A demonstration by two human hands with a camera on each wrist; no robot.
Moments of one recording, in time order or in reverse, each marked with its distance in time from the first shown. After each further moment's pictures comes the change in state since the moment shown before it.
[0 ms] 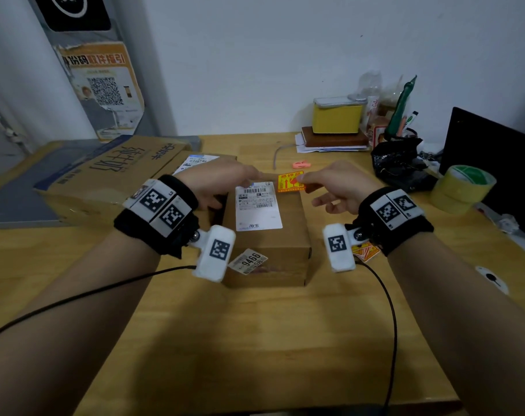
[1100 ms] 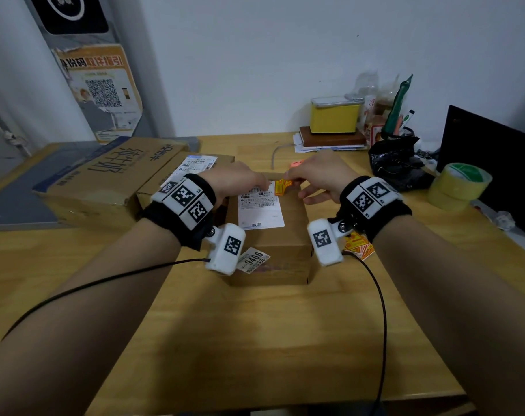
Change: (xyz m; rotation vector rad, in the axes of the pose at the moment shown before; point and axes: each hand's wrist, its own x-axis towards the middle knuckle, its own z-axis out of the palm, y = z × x) left_hand 0.021 0.006 0.019 0.203 0.067 0.033; right_hand 0.002 -0.020 0.018 -0.079 0.037 -0.087
